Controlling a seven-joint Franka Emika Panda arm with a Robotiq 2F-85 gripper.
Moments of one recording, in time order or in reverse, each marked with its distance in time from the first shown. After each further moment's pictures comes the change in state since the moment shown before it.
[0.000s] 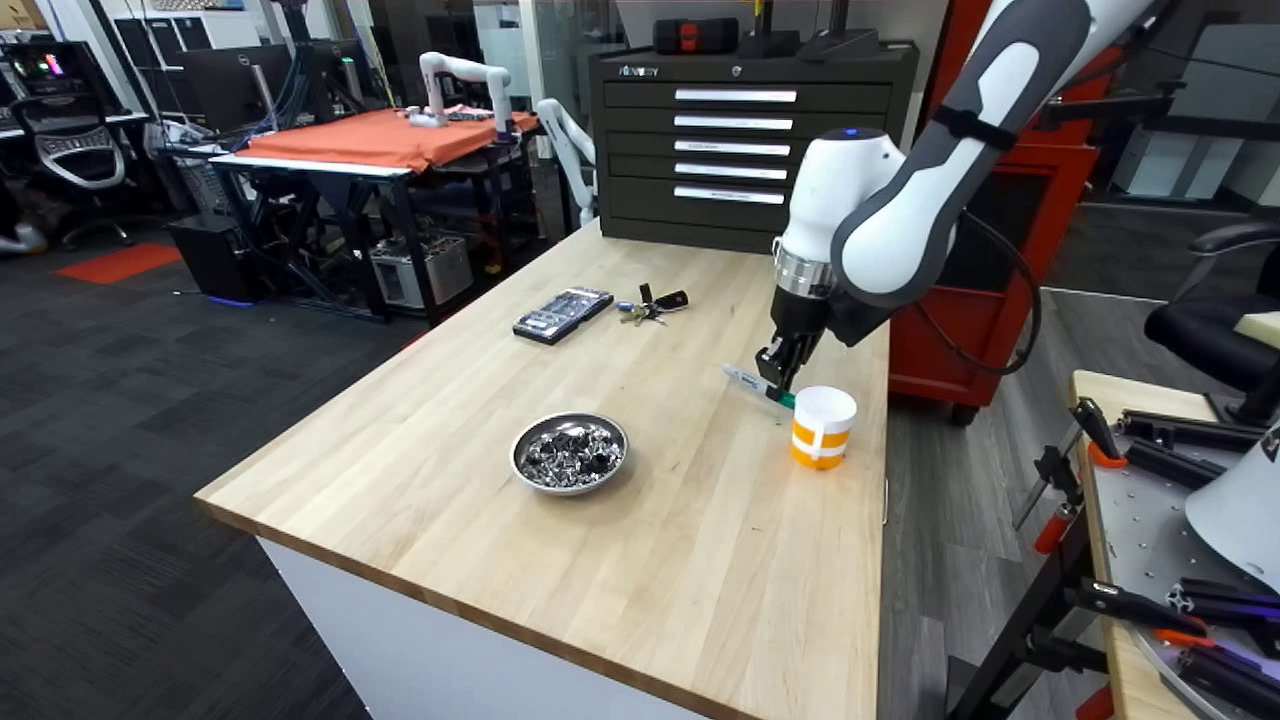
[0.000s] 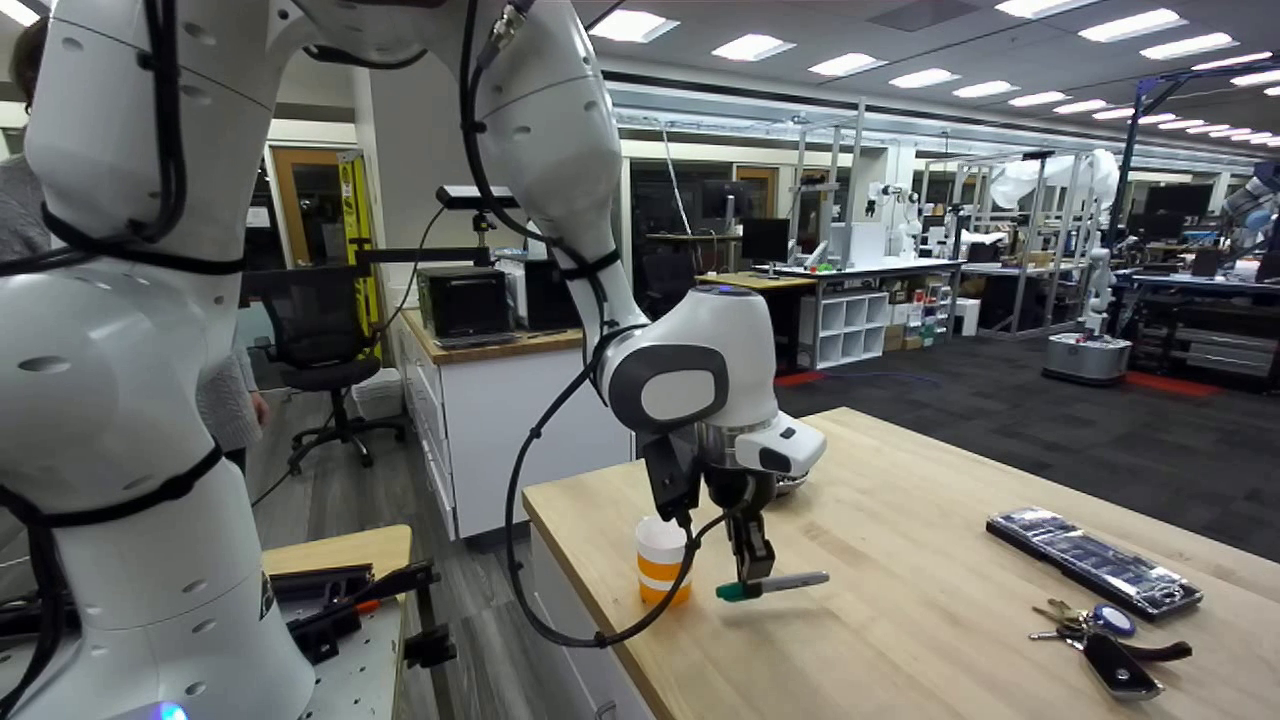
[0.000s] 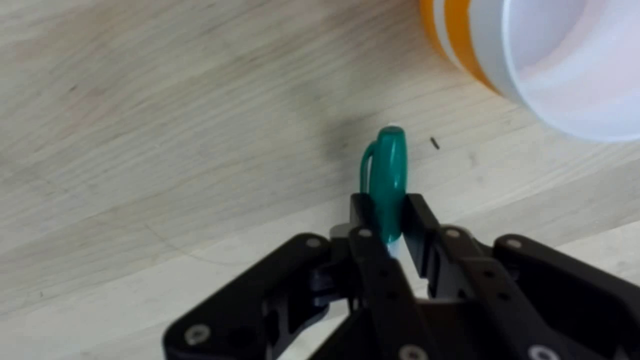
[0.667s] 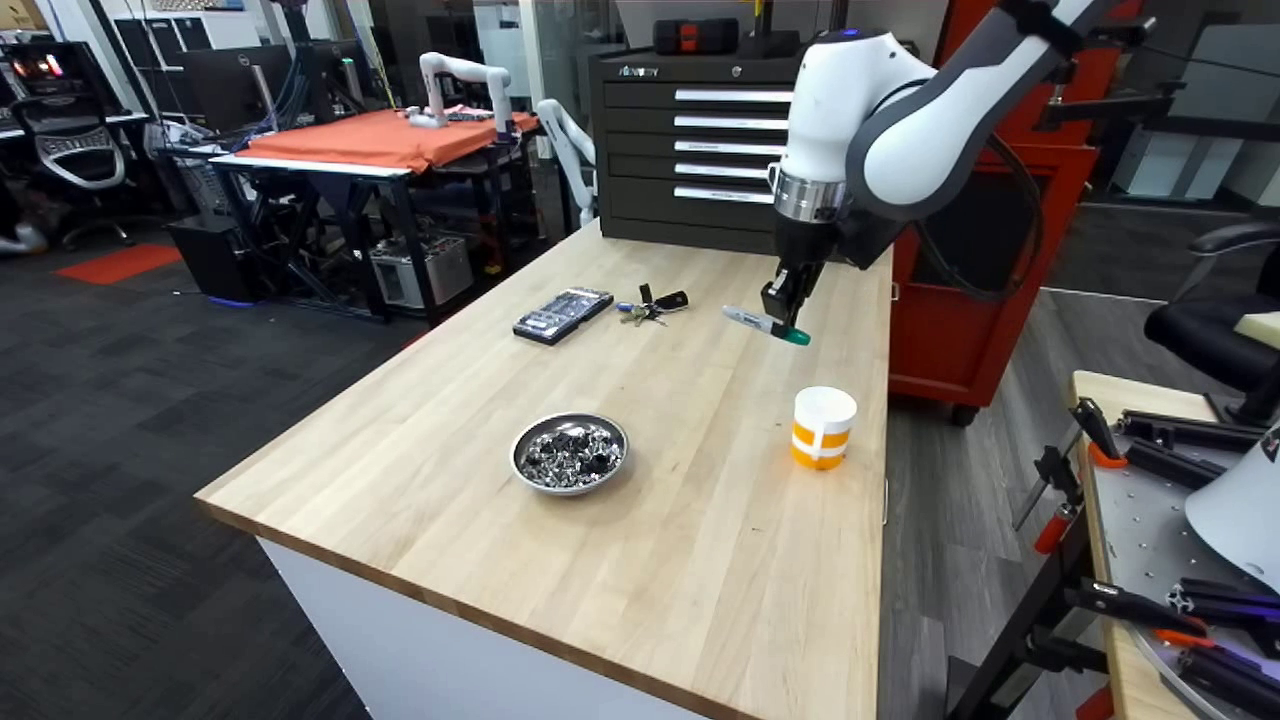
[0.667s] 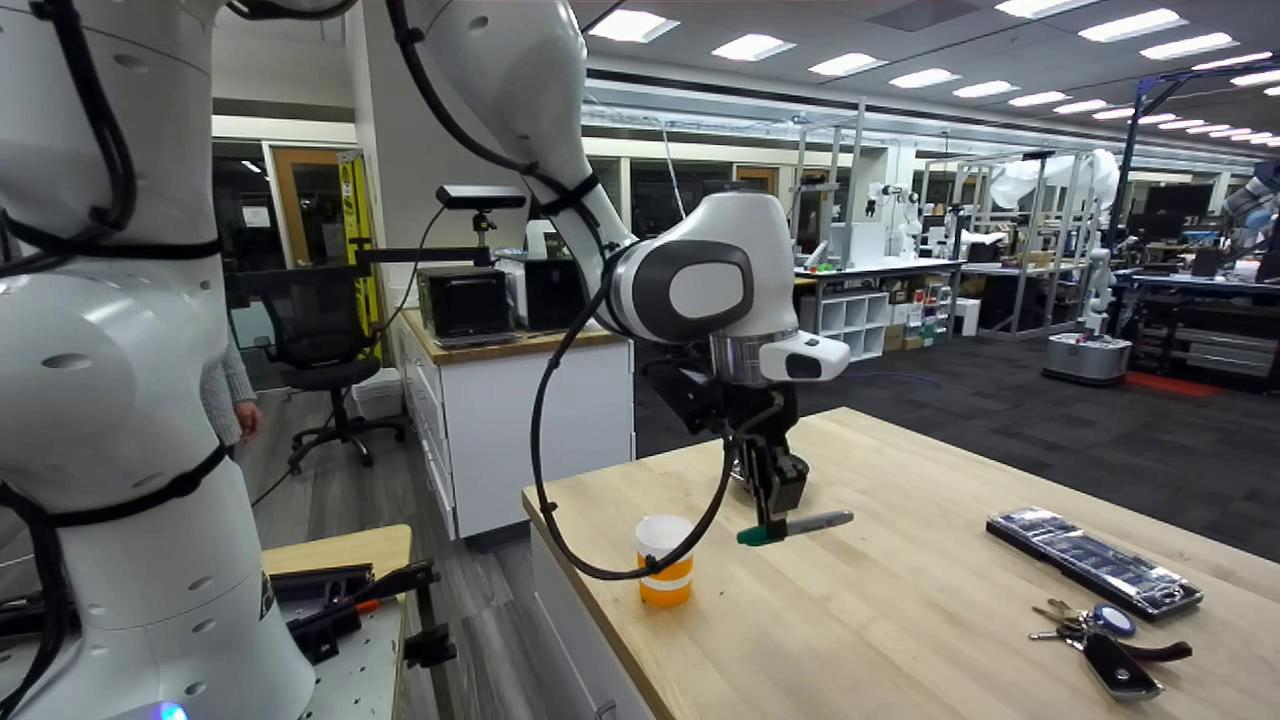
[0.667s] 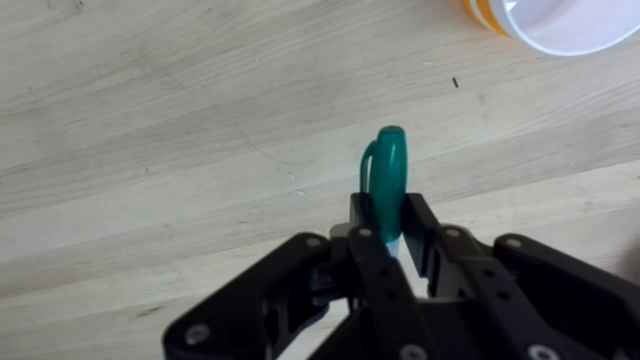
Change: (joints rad) arm 0.064 -0.198 -0.099 0.031 -0.191 -0.243 0.035
